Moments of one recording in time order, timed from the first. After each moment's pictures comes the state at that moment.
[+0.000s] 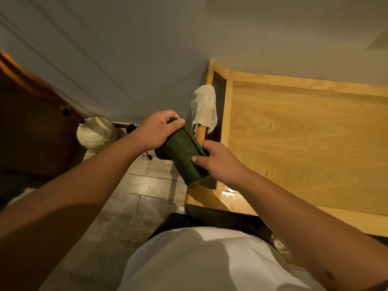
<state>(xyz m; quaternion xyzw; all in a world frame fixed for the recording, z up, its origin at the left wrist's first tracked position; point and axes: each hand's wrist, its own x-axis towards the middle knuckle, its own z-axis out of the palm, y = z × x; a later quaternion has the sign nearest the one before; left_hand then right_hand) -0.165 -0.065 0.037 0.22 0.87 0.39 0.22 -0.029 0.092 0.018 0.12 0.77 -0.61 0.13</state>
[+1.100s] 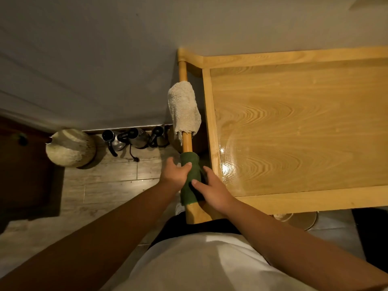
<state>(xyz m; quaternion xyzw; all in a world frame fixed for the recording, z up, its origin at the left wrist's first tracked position) -0.133 -0.012 -0.090 -0.08 0.81 0.42 0.40 -0.018 0.085 -0.084 0.32 0.67 -0.65 0.15</state>
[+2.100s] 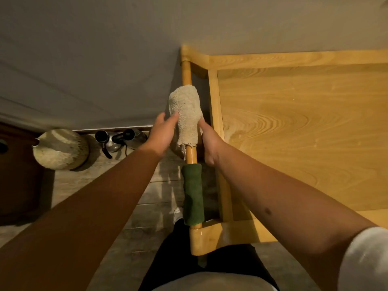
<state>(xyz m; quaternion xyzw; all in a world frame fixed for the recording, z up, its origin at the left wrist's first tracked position) -0.287 0.037 -0.119 -0.06 0.75 0.53 0.38 -0.195 0.151 -0.123 0.44 0.44 -0.77 0.13</state>
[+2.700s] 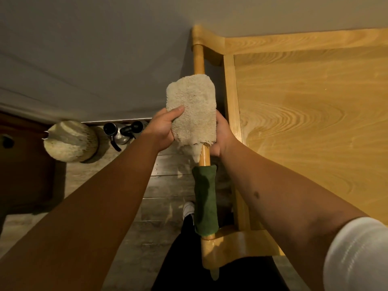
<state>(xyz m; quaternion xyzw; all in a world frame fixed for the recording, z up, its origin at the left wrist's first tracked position) -0.320 0.029 -0.149 -0.13 0.53 0.69 0.47 -0.226 0.156 -0.170 0.33 0.14 -0.93 0.11</state>
